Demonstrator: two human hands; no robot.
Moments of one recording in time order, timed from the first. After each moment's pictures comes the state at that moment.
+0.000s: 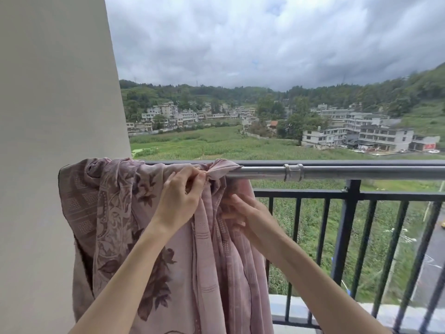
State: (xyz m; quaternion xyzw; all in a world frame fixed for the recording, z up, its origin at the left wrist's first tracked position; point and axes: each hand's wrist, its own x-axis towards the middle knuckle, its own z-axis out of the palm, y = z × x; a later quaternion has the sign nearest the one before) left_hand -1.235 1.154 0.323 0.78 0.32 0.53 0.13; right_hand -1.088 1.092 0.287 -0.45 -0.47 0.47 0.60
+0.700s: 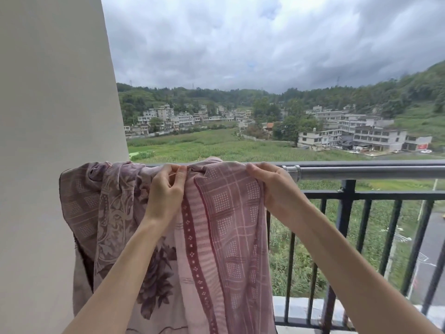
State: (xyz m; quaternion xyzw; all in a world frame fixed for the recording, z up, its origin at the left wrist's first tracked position) left_hand -1.244 1.160 0.332 0.68 0.36 0.58 0.25; right_hand -1.063 1.076 0.346 -0.41 -0.46 0.43 0.66
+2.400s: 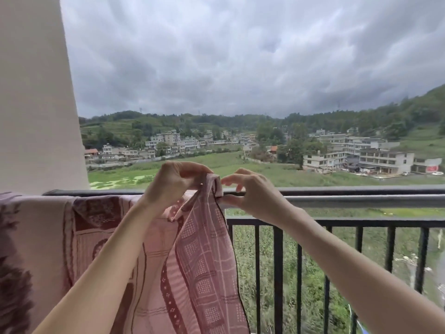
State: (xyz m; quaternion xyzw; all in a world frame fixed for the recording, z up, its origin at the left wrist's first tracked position) left_hand -0.918 1.005 0.394 0.79 0.22 0.49 0.31; right_hand -0.746 0.941 0.372 -0.56 -0.74 -0.12 0.36
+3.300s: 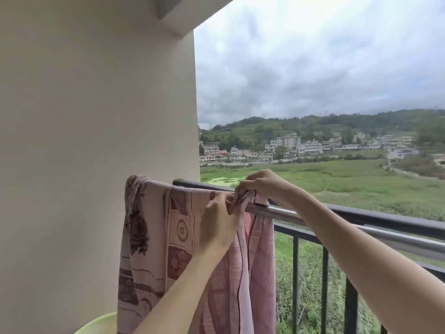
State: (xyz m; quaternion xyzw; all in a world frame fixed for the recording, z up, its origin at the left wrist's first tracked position) left_hand -0.812 0.905 0.340 0.61 0.56 0.56 -0.03; right_hand -0.691 0.955 0.415 -0.40 -0.80 0.29 0.35
